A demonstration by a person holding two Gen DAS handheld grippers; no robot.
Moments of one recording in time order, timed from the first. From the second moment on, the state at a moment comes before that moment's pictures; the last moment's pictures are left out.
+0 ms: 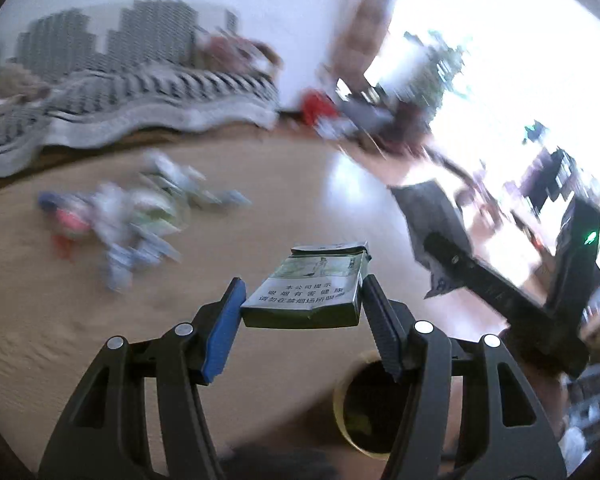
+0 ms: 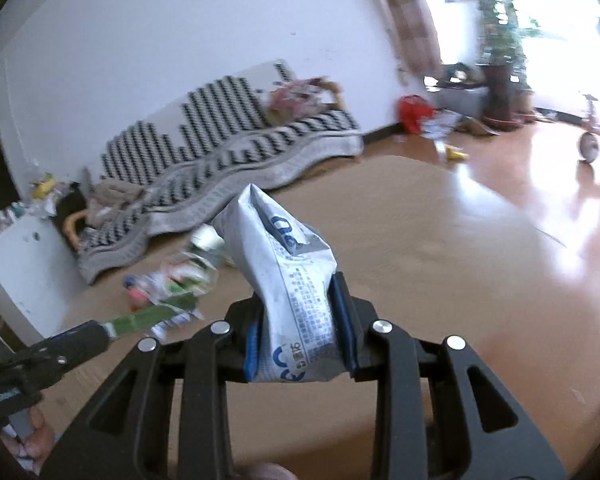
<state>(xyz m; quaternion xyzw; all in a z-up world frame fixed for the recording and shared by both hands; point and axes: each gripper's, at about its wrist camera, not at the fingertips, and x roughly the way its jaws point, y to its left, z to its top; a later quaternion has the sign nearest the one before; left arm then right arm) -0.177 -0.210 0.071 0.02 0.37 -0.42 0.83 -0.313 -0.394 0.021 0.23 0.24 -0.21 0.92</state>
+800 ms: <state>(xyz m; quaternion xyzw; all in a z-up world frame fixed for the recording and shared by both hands) -0.301 -0.352 -0.070 0.20 0.48 -0.50 0.69 -0.472 -0.494 -0.136 0.45 0.35 -0.26 0.78</state>
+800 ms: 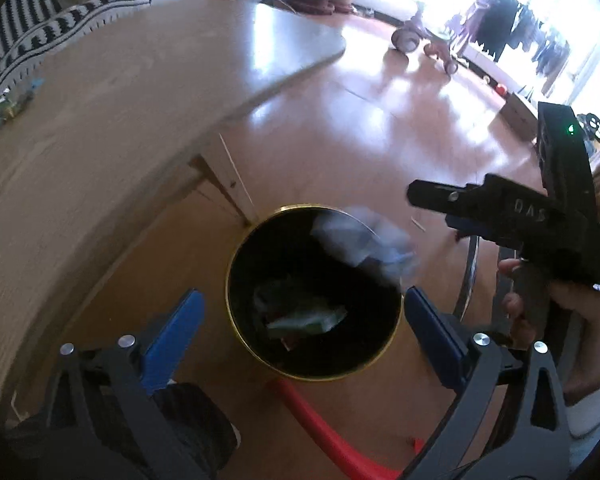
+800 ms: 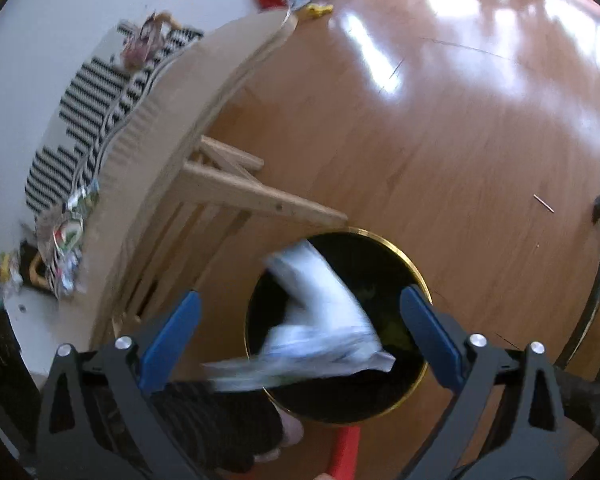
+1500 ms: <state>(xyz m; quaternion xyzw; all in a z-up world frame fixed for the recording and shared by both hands) -0.059 -0.075 0.027 0.02 0.44 -0.16 0.88 -0.251 -0.400 -0.038 0.24 0.32 -0.14 0.91</state>
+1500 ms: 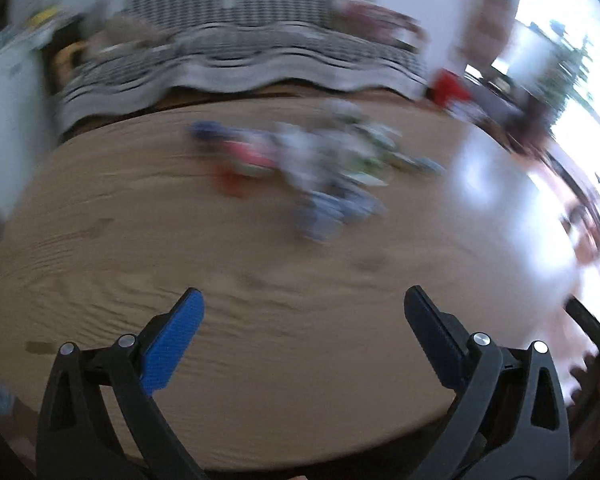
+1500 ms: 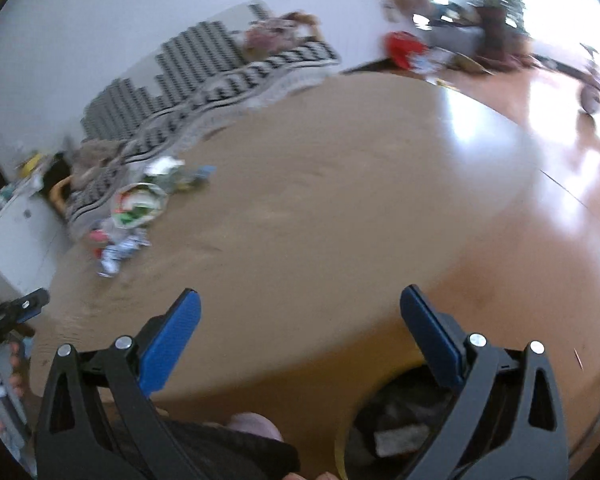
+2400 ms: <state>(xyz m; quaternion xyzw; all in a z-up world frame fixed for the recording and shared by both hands) 0.116 -0.083 -0.053 0.09 0.48 -0.13 0.86 0.043 -0.270 -0.026 0.15 0.36 -0.01 0.92</state>
